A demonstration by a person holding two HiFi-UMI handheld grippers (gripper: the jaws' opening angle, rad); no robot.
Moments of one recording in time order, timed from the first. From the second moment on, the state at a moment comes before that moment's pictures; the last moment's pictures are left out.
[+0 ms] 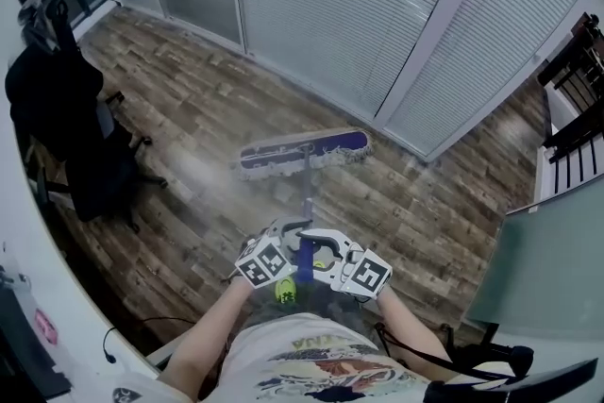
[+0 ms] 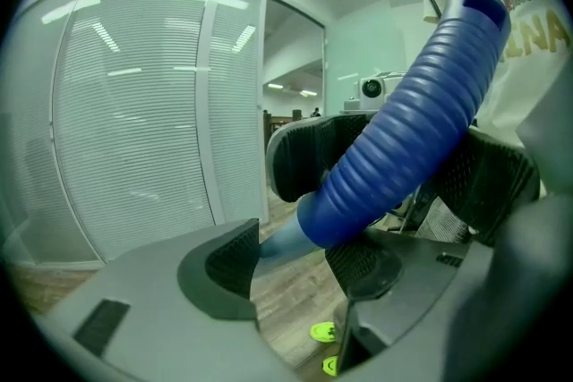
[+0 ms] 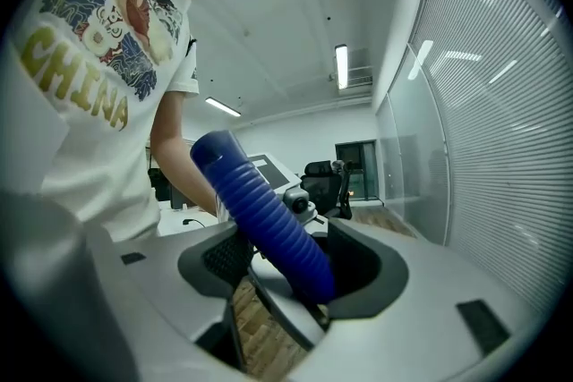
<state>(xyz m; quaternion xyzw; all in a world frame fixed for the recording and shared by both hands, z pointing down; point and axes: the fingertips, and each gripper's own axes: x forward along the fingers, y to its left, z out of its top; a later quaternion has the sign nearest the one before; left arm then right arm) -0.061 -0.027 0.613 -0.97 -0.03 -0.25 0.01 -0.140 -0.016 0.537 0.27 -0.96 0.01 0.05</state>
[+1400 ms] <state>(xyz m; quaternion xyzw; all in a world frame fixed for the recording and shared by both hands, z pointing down) 0.044 -0.209 0.612 -0.96 0.01 -0.27 0.00 -0.030 -0.191 0.534 0.27 -0.96 0.07 0.03</state>
